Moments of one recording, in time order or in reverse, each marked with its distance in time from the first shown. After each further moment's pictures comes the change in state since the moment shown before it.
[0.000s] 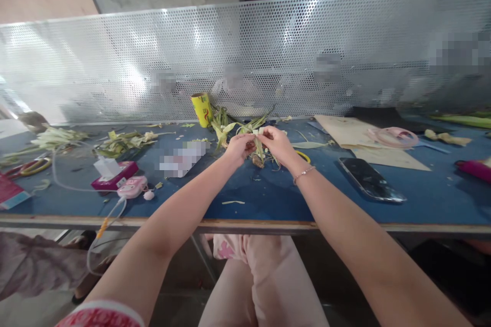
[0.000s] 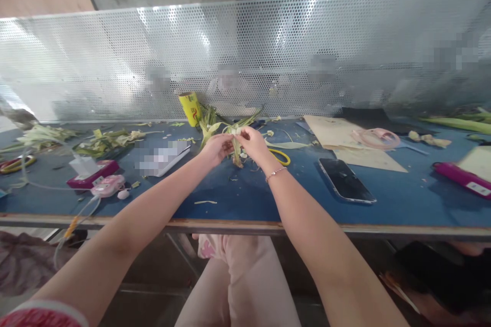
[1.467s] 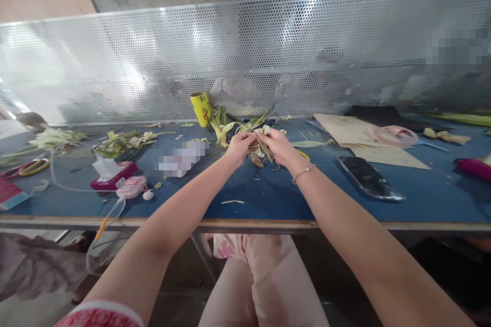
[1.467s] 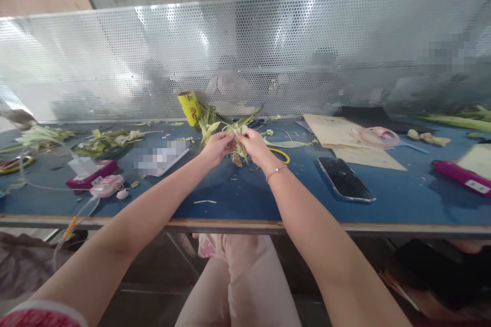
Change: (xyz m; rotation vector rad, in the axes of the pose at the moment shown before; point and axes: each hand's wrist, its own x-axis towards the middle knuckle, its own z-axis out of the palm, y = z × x) left_hand 0.000 -0.006 -0.001 0.069 -0.108 0.093; right_hand 0.001 0.005 0.005 0.268 -0.033 0.118
